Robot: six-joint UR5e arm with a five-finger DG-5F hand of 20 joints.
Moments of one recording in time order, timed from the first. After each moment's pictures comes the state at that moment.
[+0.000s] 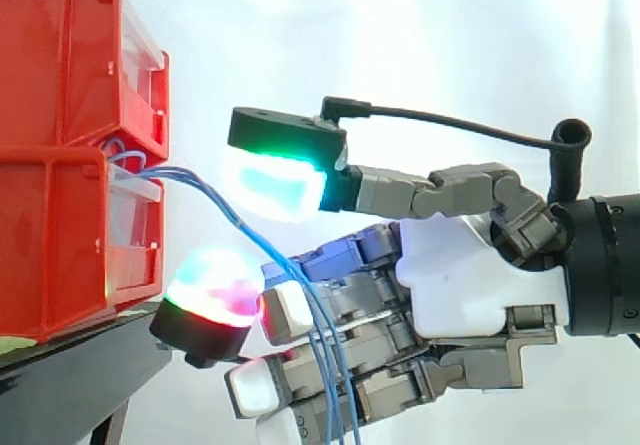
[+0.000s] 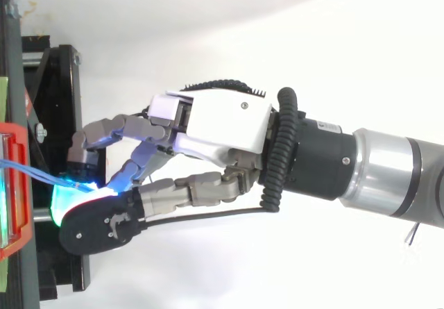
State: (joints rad) arm 0.22 -2.42 -0.99 -2.95 -1.16 0.10
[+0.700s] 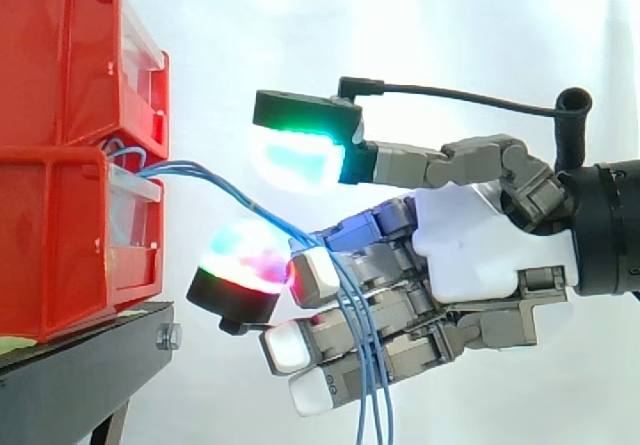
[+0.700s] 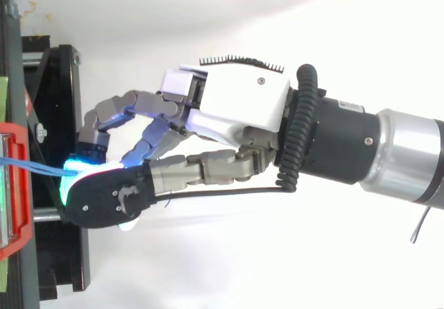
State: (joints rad) arm 0.20 -2.39 -0.98 -3.02 -1.16 0.10
